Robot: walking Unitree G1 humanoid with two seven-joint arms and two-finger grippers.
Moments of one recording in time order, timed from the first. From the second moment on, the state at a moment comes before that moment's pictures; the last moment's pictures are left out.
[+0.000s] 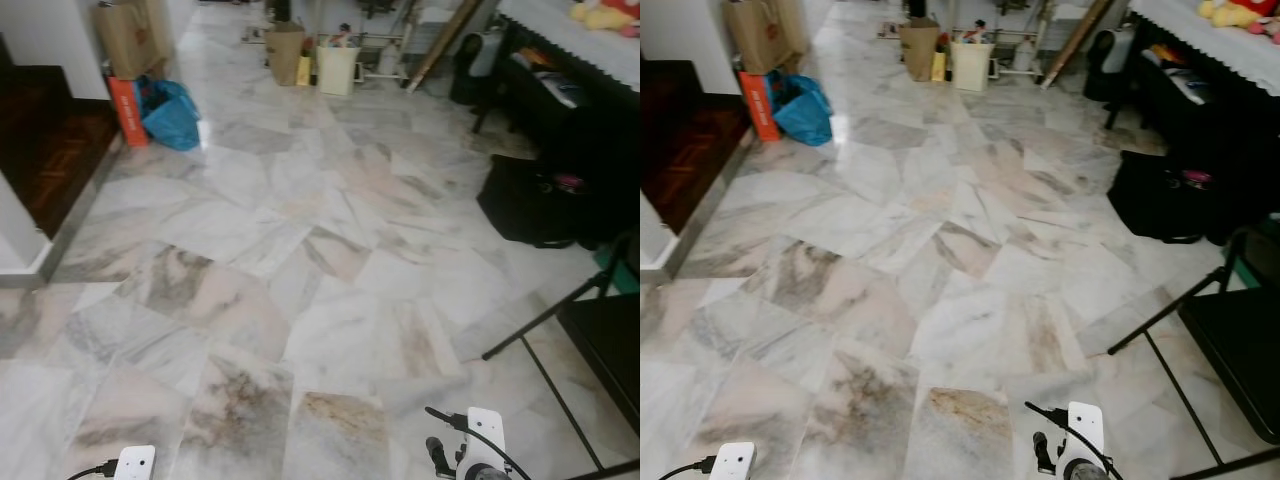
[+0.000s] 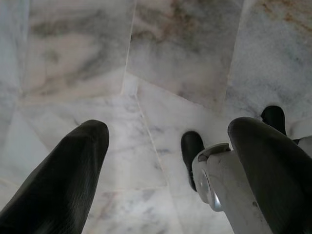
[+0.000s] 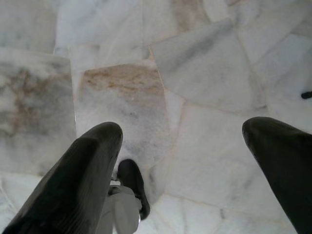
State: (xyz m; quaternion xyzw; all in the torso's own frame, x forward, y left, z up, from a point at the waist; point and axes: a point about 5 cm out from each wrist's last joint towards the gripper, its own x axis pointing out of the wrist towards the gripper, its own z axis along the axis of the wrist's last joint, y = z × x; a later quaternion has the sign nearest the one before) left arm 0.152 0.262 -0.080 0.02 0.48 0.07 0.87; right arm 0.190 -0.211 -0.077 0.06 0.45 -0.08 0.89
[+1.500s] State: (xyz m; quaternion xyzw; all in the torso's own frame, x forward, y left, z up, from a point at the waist) left arm 0.149 0.263 -0.081 0.02 0.48 0.07 0.87; right arm 0.189 -0.211 -0.077 0.05 0.45 -0.08 0.89
